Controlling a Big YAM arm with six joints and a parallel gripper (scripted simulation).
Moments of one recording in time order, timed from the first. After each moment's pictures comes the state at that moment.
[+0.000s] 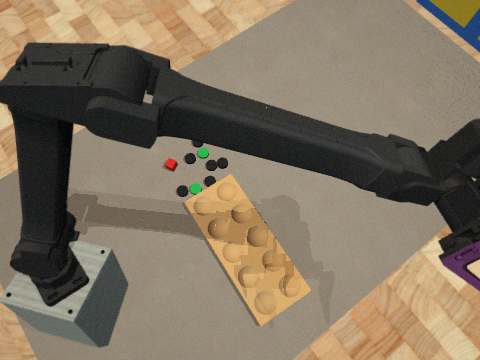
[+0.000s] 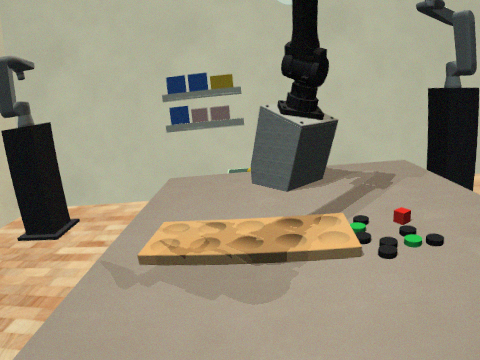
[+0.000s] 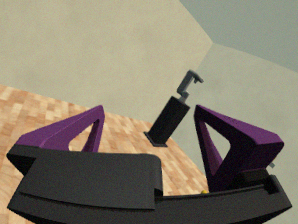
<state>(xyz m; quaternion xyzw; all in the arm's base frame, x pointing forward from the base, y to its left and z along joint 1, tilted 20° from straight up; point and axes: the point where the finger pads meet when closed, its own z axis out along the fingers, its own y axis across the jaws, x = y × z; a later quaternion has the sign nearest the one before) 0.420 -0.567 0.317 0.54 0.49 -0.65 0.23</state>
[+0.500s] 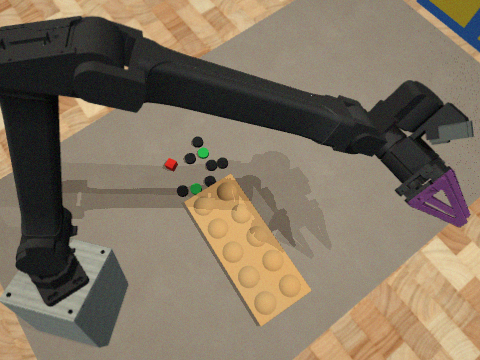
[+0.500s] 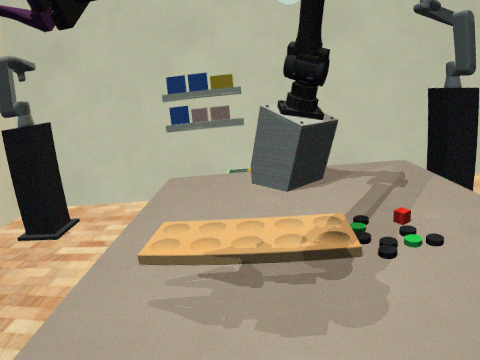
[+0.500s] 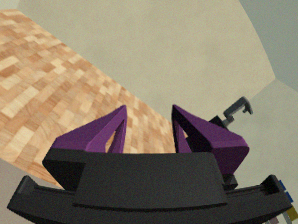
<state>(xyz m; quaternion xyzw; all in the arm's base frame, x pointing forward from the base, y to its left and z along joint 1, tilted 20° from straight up) 0.528 -0.462 0.264 0.42 0.65 -0.55 0.31</state>
